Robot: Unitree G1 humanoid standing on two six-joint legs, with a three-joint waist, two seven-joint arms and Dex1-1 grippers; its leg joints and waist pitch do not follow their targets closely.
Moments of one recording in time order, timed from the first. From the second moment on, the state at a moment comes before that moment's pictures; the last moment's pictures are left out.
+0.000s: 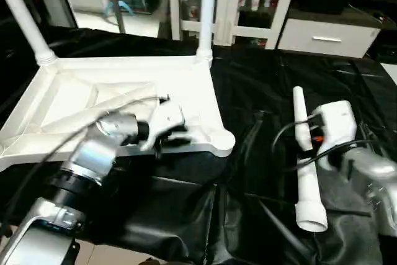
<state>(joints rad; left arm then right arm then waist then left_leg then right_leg) -0.59 0.45 -0.25 0.27 0.07 0.26 -1.05 -0.23 -0.42 -0.18 -0.20 0.27 0.91 0.31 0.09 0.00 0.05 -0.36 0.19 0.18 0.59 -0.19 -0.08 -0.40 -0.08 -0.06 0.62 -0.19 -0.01</state>
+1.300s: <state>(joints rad) -0.42 0.45 -0.29 -0.28 -0.24 0.69 -1.09 -0.31 -0.32 -0.25 -0.22 0.24 1.59 0.17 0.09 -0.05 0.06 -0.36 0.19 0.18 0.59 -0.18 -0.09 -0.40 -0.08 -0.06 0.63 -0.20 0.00</state>
